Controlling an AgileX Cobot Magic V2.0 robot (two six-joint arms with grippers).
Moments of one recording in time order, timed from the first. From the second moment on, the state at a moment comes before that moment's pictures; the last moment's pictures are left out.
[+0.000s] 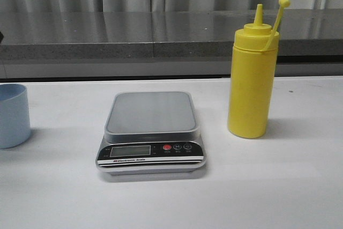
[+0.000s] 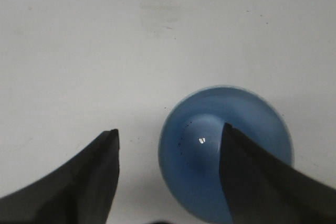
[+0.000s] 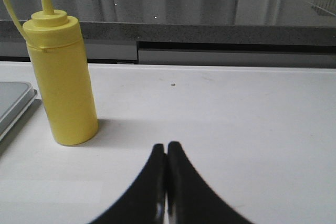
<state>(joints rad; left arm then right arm) -0.02 1.57 -1.00 -0.06 0.51 0.07 0.07 -0.01 0.03 -0.07 0.16 0.11</state>
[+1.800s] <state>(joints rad) -0.20 1.67 -1.46 -0.16 0.89 0.07 0.07 -0.01 0.03 -0.07 0.16 0.11</state>
